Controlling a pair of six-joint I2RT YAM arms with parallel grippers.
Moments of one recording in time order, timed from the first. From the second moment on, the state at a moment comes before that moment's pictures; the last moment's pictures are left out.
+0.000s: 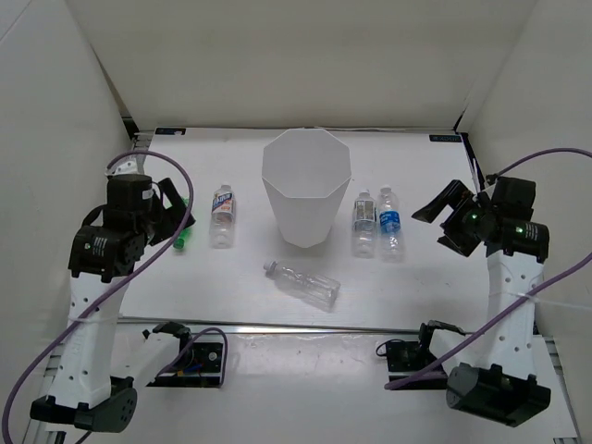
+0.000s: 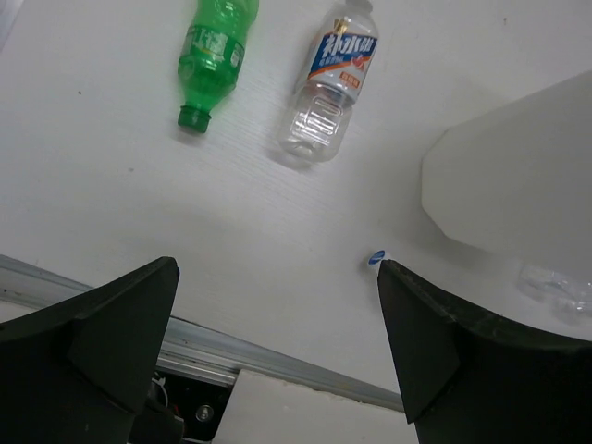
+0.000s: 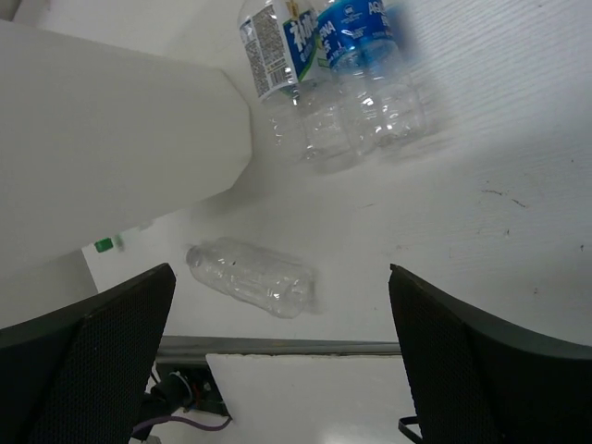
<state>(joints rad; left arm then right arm) -0.17 0.95 1.37 -1.19 -0.23 -0.55 -0.24 0.95 1.18 -1.08 -0.44 0.48</state>
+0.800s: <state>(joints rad) -0.17 0.85 1.13 -1.25 -0.21 -0.70 -0.03 1.77 1.60 -0.92 -0.34 0.40</state>
